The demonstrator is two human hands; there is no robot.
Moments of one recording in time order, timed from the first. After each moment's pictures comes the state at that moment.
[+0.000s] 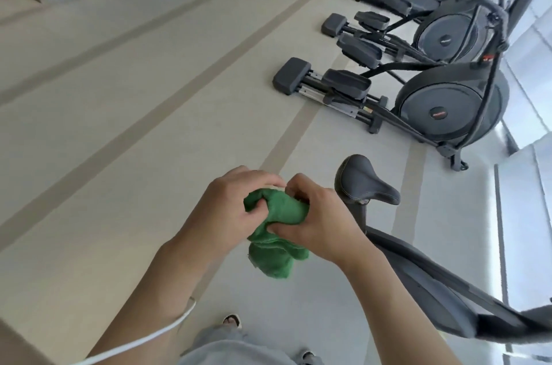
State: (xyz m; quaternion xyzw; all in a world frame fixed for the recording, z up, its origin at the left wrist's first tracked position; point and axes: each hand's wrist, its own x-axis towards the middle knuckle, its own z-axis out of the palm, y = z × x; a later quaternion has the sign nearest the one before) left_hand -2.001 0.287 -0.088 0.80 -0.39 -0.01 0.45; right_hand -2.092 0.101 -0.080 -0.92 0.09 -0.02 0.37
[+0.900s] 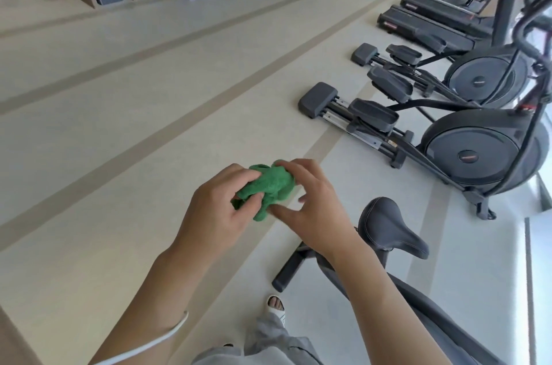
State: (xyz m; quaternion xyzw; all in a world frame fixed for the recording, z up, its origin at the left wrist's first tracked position) left_hand -1.924 0.320 -0.090 0.82 -0.28 0.09 0.50; right_hand -1.970 0.123 -0.073 -0.91 0.02 -0.08 0.40
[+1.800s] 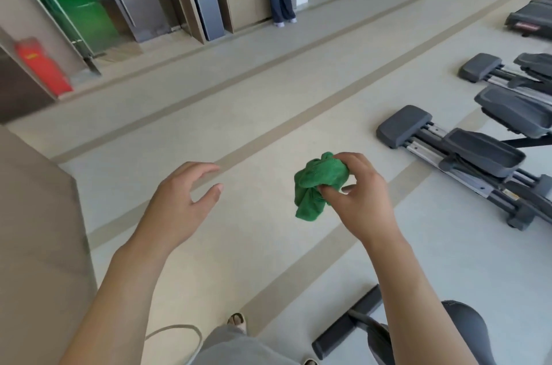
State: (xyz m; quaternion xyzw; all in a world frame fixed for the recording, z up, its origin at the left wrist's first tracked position) left_hand -1.761 0.296 -0.074 0.93 -0.08 0.11 0.35; right_hand -1.754 -0.040 -0.092 -0.85 -0.03 -0.13 0.51
